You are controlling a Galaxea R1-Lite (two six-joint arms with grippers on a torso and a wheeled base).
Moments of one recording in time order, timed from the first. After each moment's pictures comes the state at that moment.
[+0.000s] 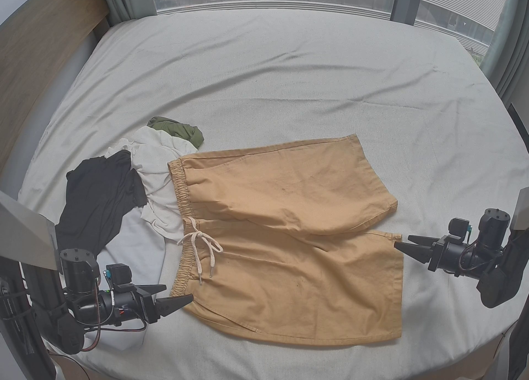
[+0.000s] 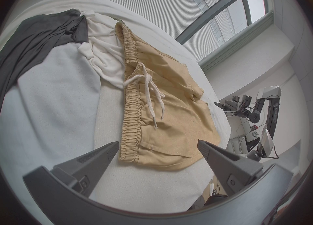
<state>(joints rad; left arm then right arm) -0.12 2.14 -0.04 -1.55 -0.60 -0.20 -0.05 2.09 -0.24 -1.54 0.78 0.25</state>
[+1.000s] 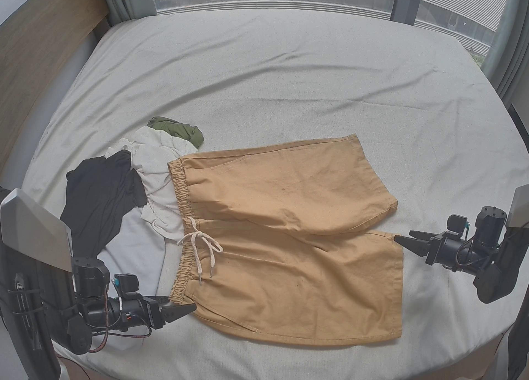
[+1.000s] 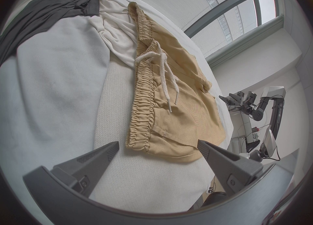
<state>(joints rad) -0.12 2.26 -0.06 -1.55 -0.59 -0.21 -0.07 2.15 -0.31 -1.54 0.74 0.26</state>
